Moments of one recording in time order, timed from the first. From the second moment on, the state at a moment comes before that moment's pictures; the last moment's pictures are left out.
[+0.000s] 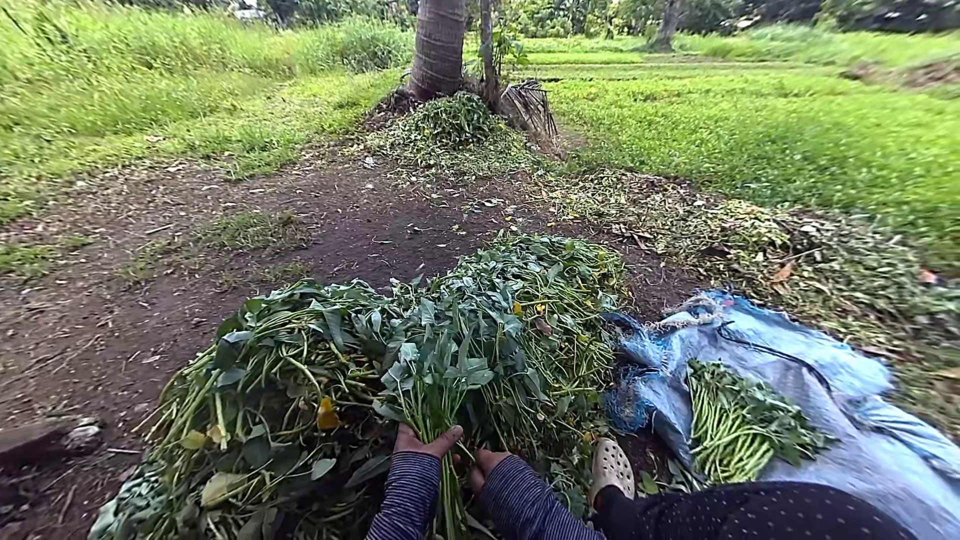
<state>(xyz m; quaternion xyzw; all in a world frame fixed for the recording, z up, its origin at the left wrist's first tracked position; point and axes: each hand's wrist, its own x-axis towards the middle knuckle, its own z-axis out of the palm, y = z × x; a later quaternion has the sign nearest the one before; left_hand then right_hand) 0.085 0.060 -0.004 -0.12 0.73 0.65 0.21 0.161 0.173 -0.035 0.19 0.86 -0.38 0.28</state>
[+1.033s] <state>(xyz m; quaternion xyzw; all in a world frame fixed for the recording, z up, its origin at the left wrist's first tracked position) 0.067 0.061 -0.018 -0.25 0.65 0.68 0.26 0.170 0.195 -0.047 0.26 0.69 -0.65 0.17</state>
